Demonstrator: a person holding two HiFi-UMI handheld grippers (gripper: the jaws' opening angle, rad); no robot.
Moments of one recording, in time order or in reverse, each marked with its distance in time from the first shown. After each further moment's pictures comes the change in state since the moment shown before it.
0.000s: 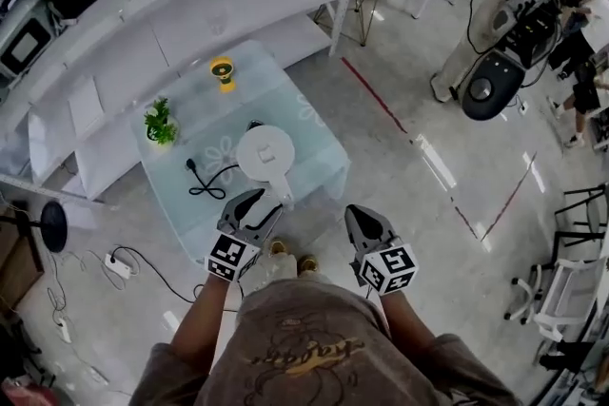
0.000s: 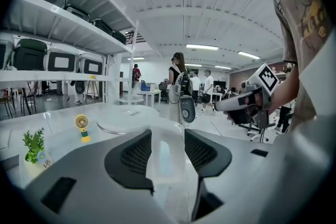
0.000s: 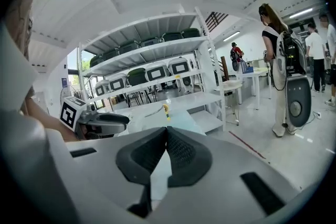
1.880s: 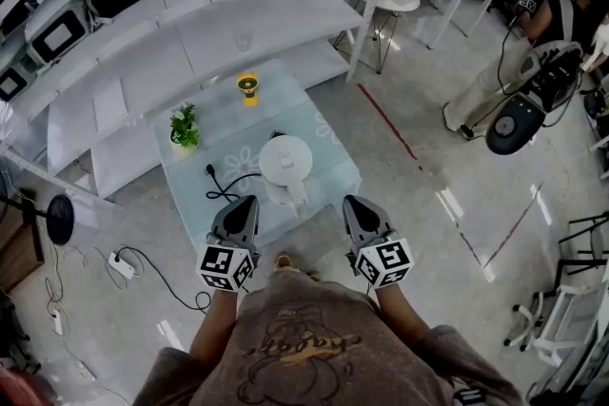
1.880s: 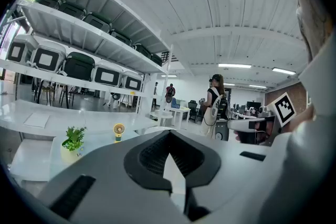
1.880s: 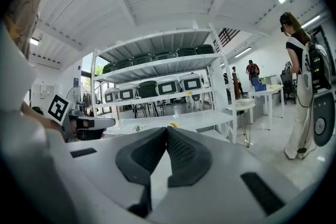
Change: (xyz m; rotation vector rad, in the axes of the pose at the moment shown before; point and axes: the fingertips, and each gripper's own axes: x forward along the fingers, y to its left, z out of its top) left arm -0.086 0.051 0.047 -0.195 -0.206 0.343; right arm 0.030 0.042 0.056 -0.108 -0.167 0.093
